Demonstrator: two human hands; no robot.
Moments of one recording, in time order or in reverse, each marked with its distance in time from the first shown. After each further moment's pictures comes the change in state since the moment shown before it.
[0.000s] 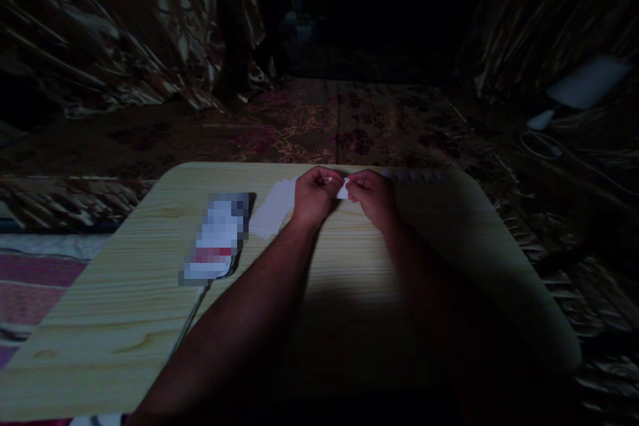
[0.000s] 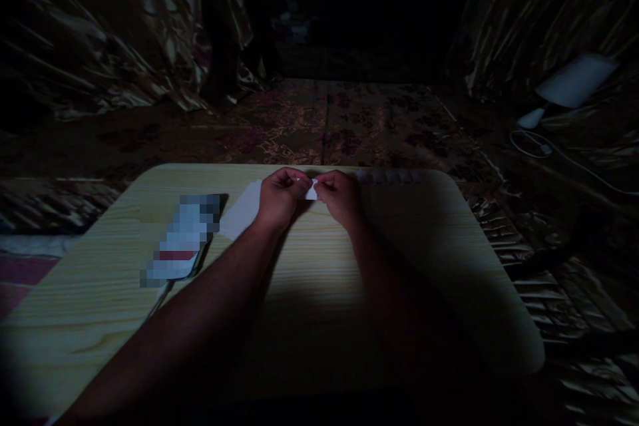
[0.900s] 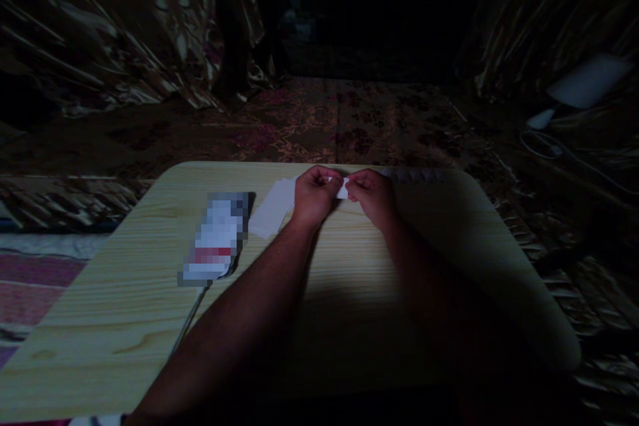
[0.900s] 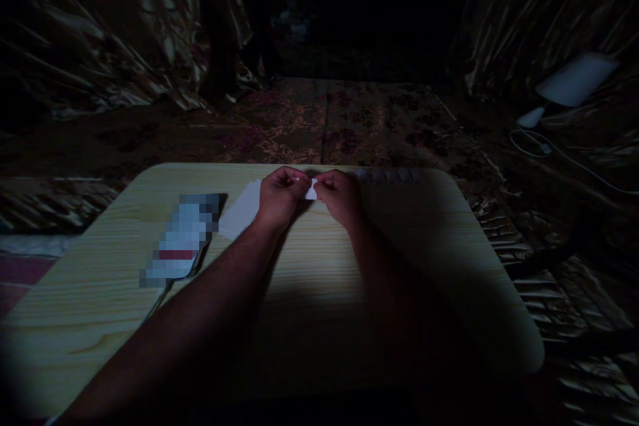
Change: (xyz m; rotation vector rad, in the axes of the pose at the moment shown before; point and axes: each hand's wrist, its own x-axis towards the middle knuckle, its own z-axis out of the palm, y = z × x) left_hand -0.001 0.001 0.002 0.009 0.024 0.001; right_hand 0.001 0.001 0.000 -0.029 -0.004 -0.009
